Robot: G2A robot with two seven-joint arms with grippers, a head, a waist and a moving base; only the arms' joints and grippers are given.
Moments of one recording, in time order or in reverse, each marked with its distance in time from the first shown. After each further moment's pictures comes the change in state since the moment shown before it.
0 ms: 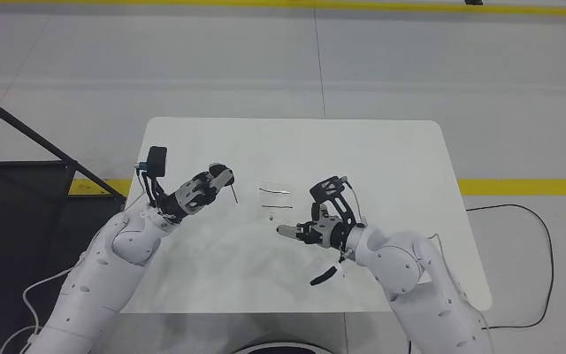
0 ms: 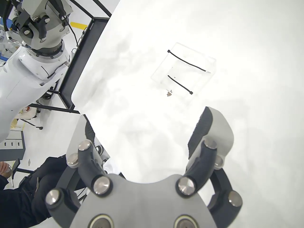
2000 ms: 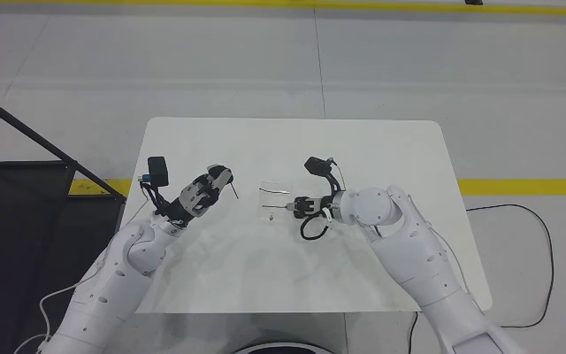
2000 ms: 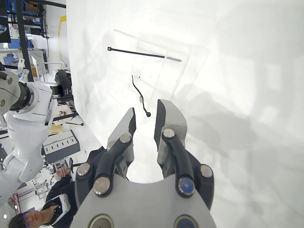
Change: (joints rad) left arm 0.045 -0.040 0.002 0.014 0.290 0.122 0.295; right arm 0.399 -0.093 -0.177 0.630 0.334 0.123 0.097
